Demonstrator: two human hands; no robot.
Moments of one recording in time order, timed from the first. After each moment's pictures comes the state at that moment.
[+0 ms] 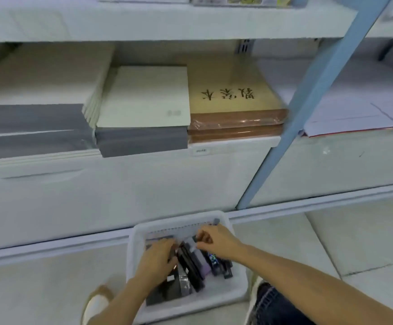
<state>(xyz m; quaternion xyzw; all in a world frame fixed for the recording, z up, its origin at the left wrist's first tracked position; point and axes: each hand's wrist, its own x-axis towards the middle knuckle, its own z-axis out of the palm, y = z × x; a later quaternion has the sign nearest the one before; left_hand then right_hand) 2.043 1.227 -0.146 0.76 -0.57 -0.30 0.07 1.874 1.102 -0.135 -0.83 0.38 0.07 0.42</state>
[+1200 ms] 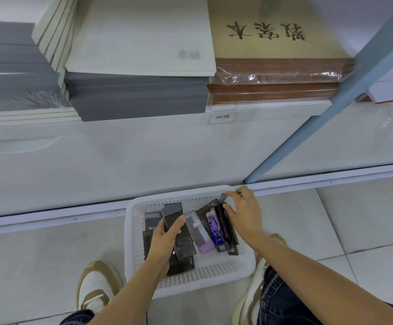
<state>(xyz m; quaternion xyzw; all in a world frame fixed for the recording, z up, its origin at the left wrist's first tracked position) 2.022 1.223 -0.176 0.64 0.00 -0.58 0.51 1.853 1.082 -0.195 -0.82 0.52 -0.08 0.20</state>
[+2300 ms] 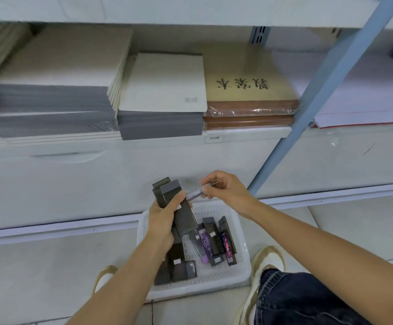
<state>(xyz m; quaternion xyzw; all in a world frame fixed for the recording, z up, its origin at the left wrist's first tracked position) 2.033 1.203 -0.065 0.57 0.01 -0.52 0.64 1.901 1.074 -0.053 -0.66 0.33 -0.19 0.65</state>
